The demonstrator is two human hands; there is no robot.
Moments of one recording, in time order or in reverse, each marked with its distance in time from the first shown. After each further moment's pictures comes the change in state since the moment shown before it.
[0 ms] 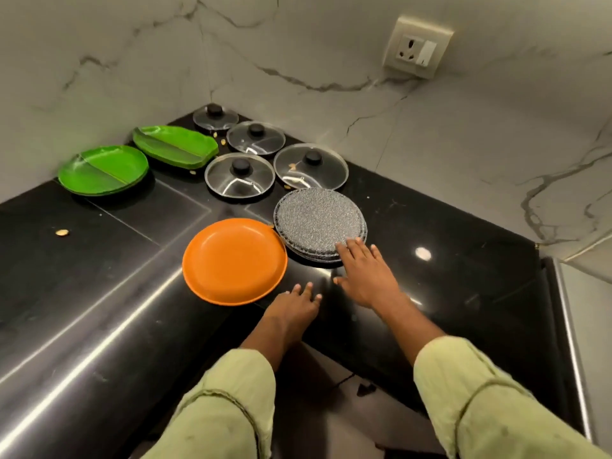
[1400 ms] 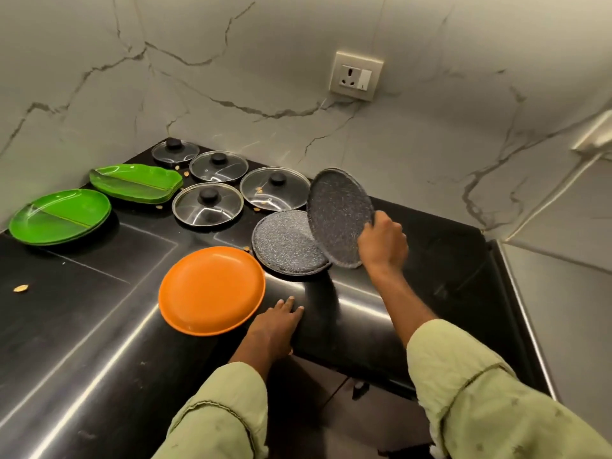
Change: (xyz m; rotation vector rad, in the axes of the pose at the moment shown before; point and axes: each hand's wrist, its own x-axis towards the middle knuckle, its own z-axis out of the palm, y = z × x) left_hand -0.010 -0.016 0.004 -0.144 -0.006 0.050; right_hand -0.019 0.005 -0.077 0.420 0.673 0.691
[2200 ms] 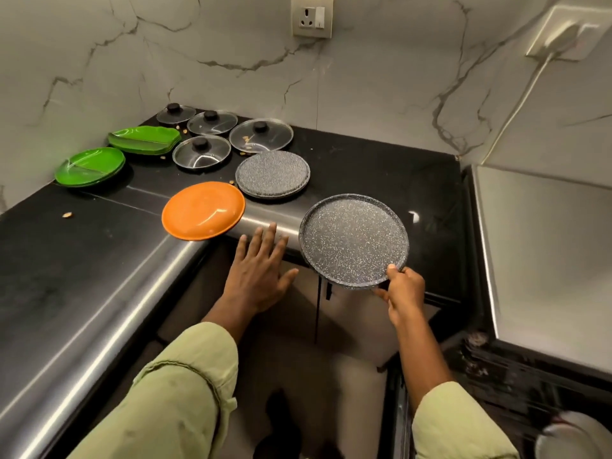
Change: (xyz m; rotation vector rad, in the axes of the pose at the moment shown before) left_hand -0.126 0.131 0.049 0.109 0.532 -0.171; right_hand -0.190 0.227 -0.060 1.074 -0.218 0.793
